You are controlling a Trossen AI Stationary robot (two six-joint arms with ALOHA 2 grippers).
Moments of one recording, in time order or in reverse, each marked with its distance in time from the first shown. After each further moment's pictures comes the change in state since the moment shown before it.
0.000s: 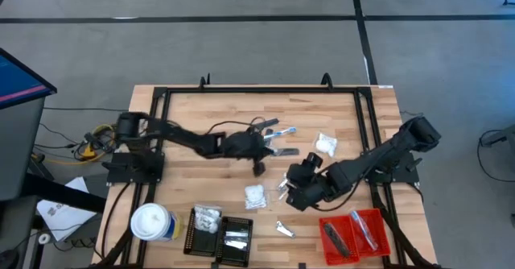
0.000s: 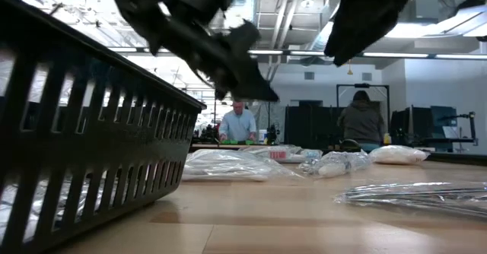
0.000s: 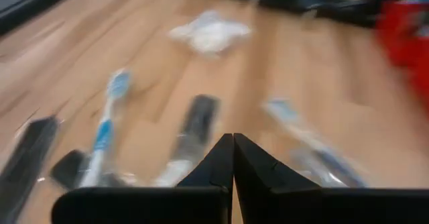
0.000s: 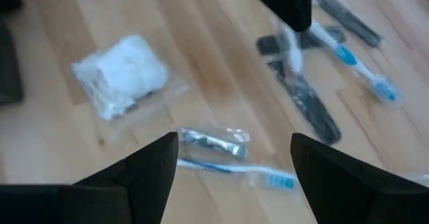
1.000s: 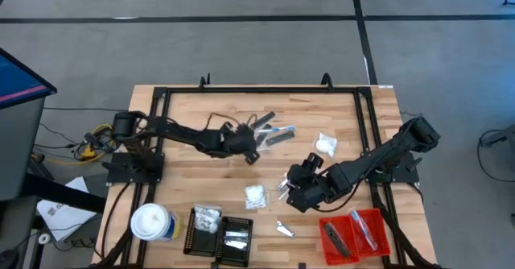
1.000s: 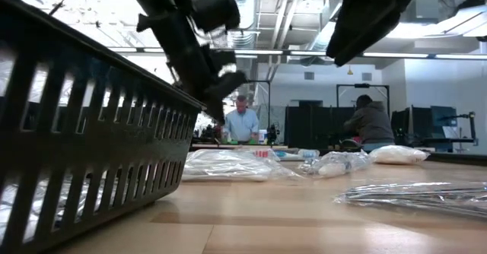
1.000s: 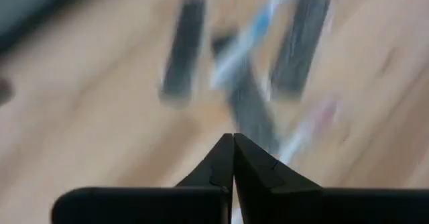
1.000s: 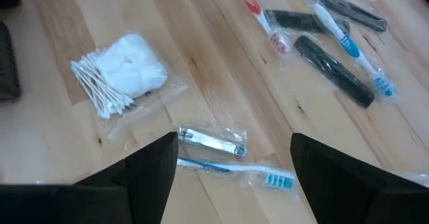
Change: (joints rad) left arm -0.008 -0.060 0.103 -0.653 -0.415 -0.332; right arm 0.015 0.008 -0.001 -0.007 0.018 0.006
